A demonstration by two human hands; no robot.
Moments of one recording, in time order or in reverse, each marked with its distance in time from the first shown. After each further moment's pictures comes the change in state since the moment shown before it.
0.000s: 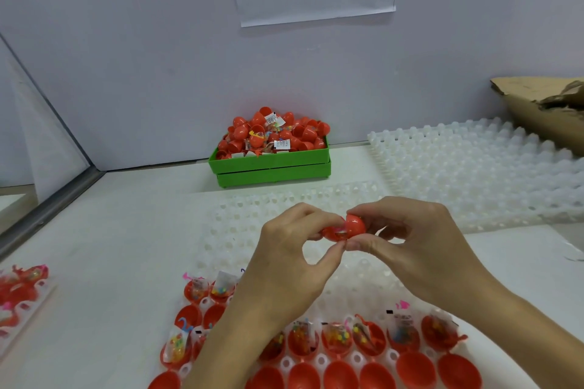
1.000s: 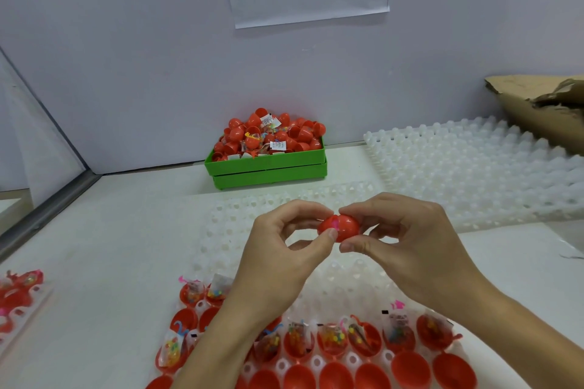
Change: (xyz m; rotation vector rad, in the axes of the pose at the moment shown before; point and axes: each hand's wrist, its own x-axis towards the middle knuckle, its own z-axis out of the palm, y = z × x) left_hand 0.006 0.007 -0.004 -0.488 -0.033 -0.369; right_hand 0.000 0.002 0.003 0.070 0.052 -0.040
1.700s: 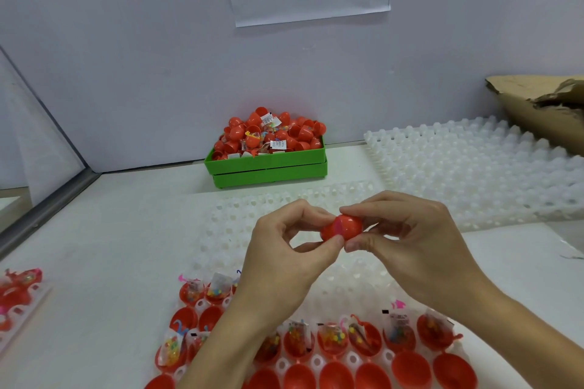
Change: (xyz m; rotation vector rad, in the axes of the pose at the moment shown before) left_hand -0.003 -0.002 0.005 -0.057 0.016 0.044; right_hand -0.001 0.003 0.000 0.047 0.030 0.023
